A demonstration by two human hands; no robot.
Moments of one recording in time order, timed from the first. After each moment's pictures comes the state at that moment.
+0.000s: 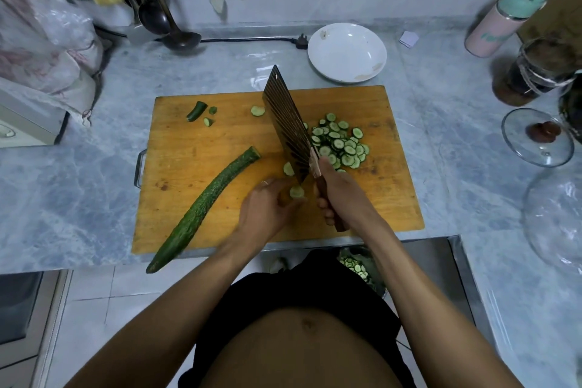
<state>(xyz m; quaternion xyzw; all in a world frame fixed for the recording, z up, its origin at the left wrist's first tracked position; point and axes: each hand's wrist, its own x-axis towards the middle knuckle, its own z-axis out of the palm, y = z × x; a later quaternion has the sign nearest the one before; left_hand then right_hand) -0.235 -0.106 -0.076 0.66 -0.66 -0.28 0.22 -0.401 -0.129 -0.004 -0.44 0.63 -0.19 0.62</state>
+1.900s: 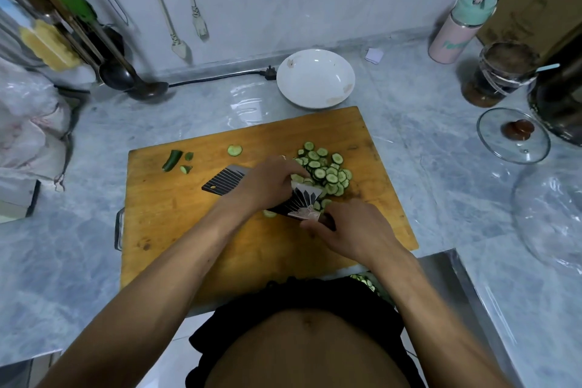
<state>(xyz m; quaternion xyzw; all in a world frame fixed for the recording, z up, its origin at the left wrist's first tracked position) -0.257 -0.232 -0.010 0.49 -0.81 -0.30 0.08 -0.443 -0.140 0.003 -0.76 0.61 -0.02 0.20</state>
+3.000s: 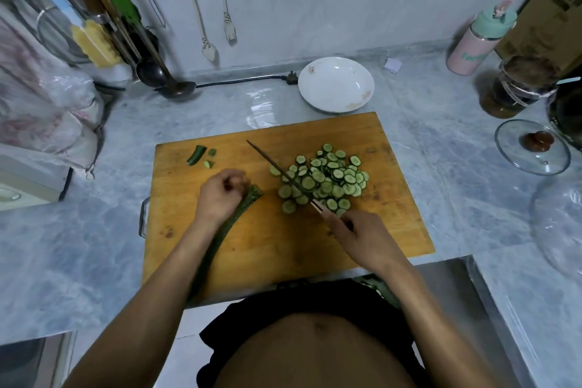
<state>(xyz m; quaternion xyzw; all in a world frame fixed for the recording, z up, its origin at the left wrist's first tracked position) -0.145 -0.197 -0.064 0.71 -0.54 -0.35 0.28 -0.427 -0.118 -0.014 -0.65 0.63 -0.17 0.38</state>
